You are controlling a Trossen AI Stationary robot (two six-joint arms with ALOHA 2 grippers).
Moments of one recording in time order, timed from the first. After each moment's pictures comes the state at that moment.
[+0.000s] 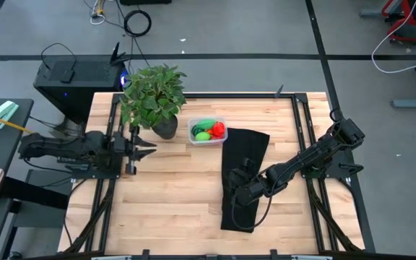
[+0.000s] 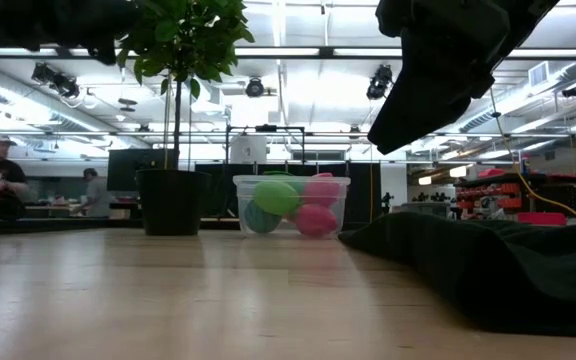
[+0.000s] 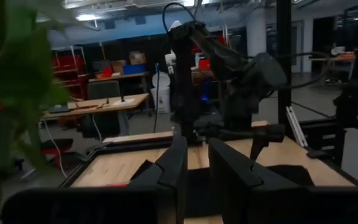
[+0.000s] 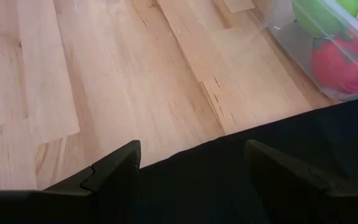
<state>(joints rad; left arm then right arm) -0.10 0.29 0.21 0.25 -0.12 0.12 0.47 1.65 1.00 -0.36 0.58 0.67</state>
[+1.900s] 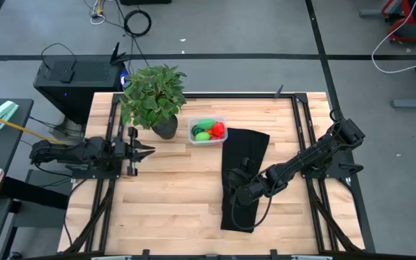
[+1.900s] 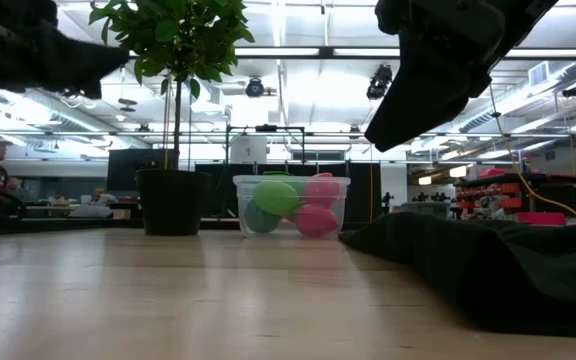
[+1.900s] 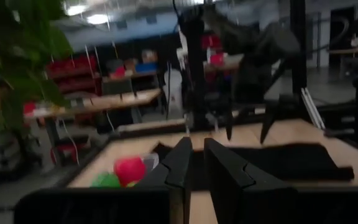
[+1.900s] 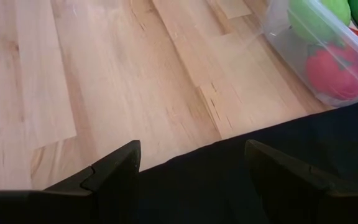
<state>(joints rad) -0.10 0.00 0.01 0.16 -0.18 0.16 0.47 1.65 1.00 -0.36 0.60 0.66</state>
